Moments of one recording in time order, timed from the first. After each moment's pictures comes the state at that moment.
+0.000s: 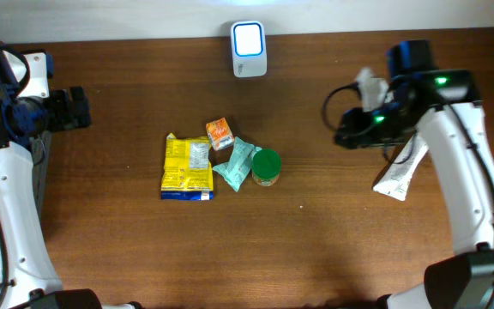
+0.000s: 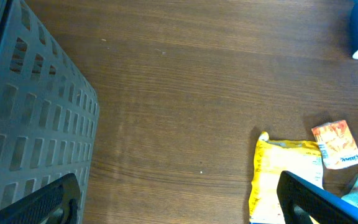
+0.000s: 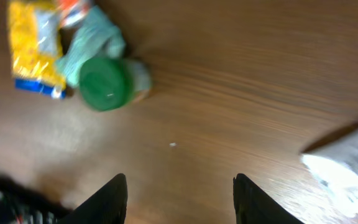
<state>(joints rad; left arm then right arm) 0.32 1.57 1.68 -1.03 0.12 0.16 0.09 1.67 1.65 -1.34 -0.33 -0.03</state>
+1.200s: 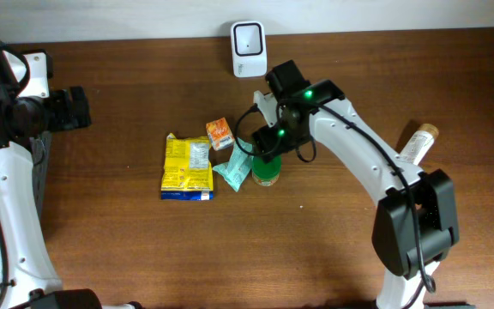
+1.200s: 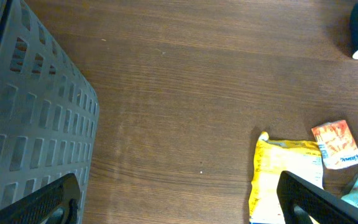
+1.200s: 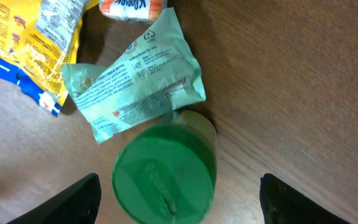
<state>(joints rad) 0.32 1.57 1.68 -1.03 0.12 0.16 0.45 1.97 1.65 -1.01 -0.23 -0.05</state>
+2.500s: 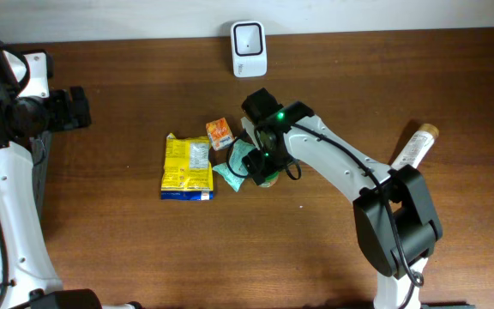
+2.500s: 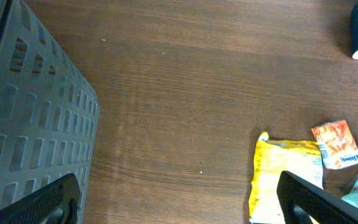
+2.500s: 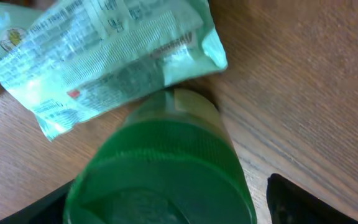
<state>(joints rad) 0.32 1.57 1.68 -1.03 0.12 0.16 0.55 2.02 1.55 -0.96 -0.06 0.00</state>
